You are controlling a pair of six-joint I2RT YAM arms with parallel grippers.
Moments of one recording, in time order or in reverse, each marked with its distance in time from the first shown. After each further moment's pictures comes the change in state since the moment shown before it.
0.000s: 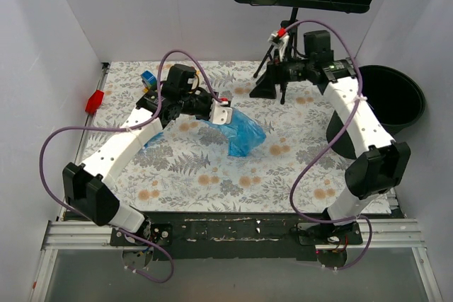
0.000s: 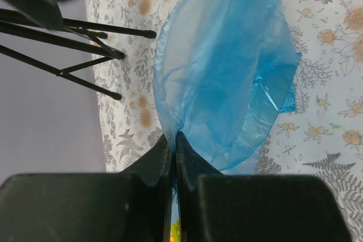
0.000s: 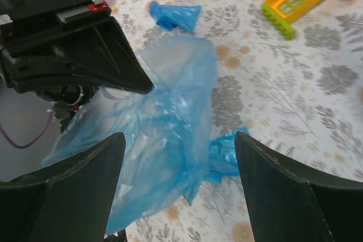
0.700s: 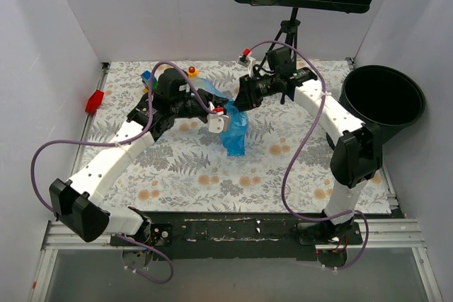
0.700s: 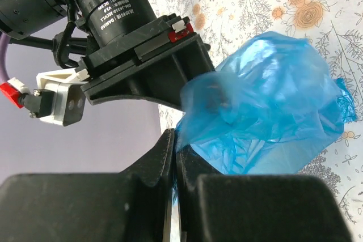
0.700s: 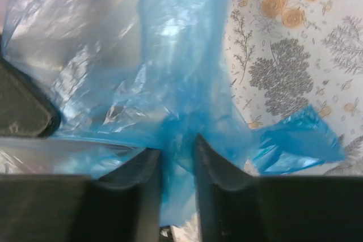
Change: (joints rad) left arm -0.036 -0.128 -0.092 0.196 -0.052 0.064; right arm 0.206 0.175 -0.041 0.045 0.031 0.205
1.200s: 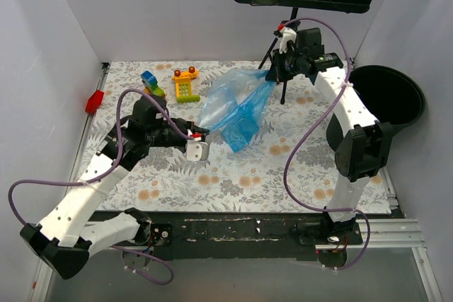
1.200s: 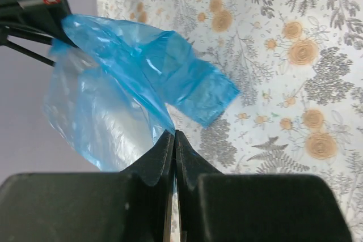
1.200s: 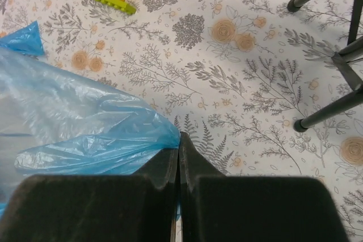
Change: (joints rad) left arm 0.000 -0.298 -0.151 -0.257 0.021 -0.082; right arm -0.171 0.044 0.153 -0.007 0.517 -0.040
